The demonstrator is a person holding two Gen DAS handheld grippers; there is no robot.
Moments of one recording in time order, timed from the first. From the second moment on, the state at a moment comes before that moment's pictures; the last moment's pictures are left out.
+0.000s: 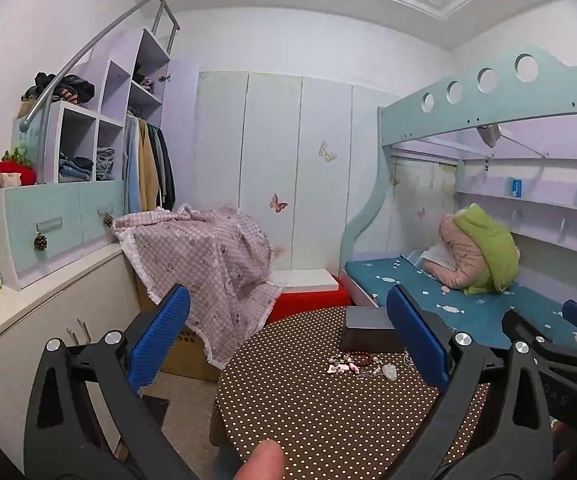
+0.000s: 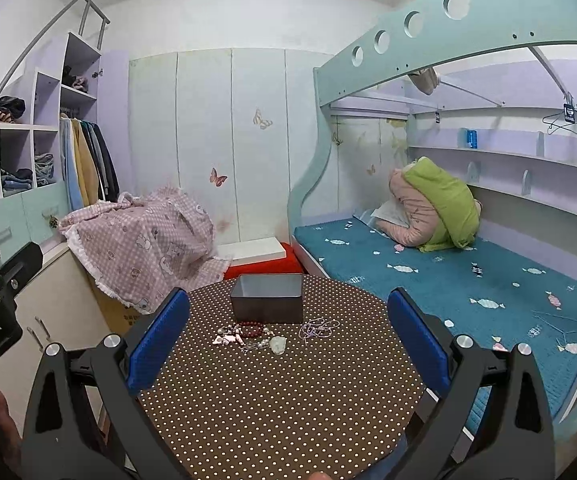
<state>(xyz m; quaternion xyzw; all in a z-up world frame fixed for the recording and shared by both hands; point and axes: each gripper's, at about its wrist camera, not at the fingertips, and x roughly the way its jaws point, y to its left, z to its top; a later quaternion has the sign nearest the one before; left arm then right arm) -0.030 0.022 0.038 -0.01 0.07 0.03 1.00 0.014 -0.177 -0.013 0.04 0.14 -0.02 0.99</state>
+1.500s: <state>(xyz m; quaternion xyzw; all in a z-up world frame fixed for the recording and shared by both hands) 0.095 0.009 -0.005 -0.01 0.16 0.01 0.99 0.109 -0.188 -0.038 0.02 0.20 -0.03 0.98</state>
